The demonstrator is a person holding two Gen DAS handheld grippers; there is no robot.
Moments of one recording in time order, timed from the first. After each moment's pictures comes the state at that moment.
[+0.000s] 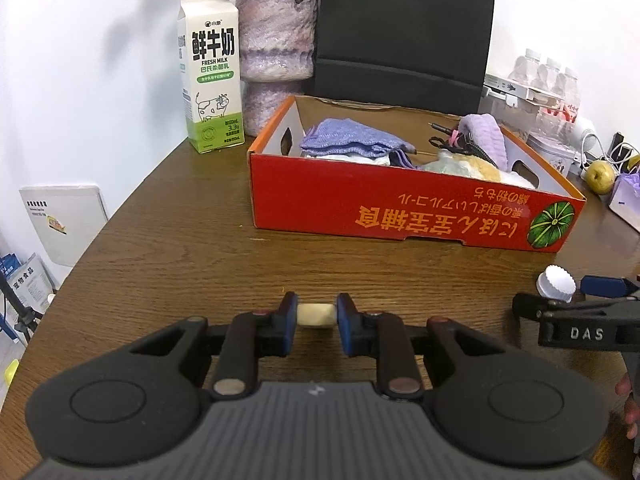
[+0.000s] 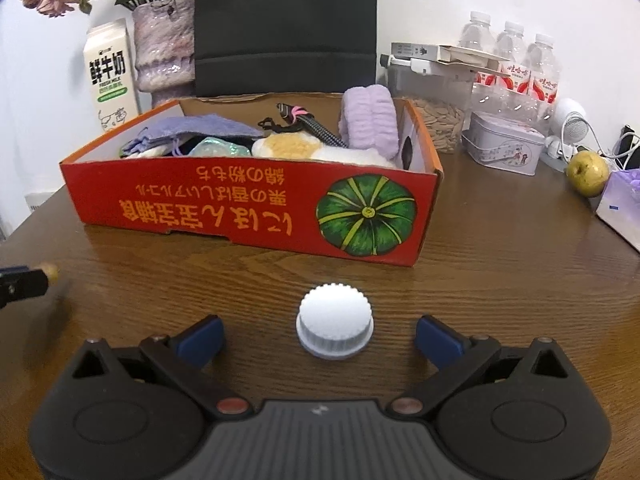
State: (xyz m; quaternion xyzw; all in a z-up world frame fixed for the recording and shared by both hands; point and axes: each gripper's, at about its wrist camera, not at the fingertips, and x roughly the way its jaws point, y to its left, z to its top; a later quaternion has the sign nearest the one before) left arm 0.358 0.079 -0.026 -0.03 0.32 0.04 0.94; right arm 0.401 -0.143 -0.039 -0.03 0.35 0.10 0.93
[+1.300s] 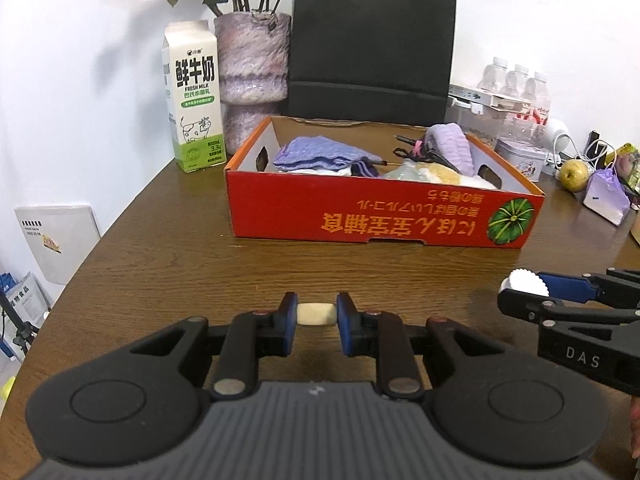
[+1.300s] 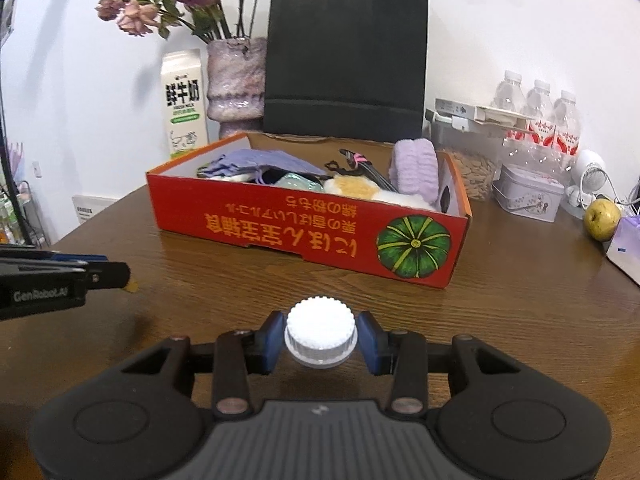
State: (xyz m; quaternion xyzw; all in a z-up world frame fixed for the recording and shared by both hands) left arm 0.325 0.052 -0.015 -0.01 0.30 0.02 0.96; right arm 0.339 -0.134 -0.013 -0.05 0.28 0.17 0.94
